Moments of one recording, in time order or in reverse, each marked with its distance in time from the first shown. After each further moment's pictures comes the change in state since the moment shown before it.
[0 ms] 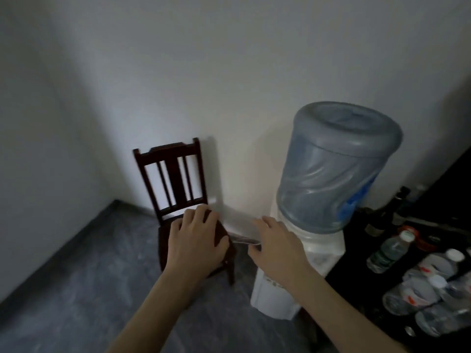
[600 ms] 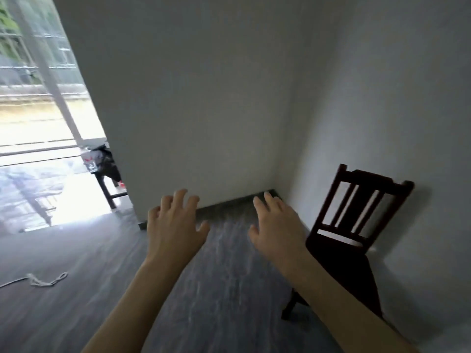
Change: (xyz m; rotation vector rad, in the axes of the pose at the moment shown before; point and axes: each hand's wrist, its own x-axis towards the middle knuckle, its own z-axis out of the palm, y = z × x) left_hand -0.306 -0.277 -0.143 0.239 0.222 -0.919; right_hand -0.061 -0.406 0.055 -0.097 -0.014 -0.823
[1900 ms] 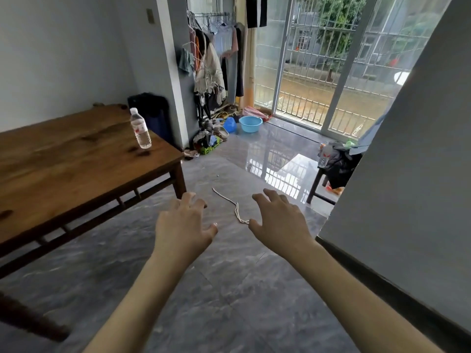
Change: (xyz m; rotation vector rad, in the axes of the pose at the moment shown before) left_hand -0.077 -0.346 -0.049 0.190 -0.093 -1.112; right_hand 0.152 -0.454 0.063 0.215 -0.271 -1.107
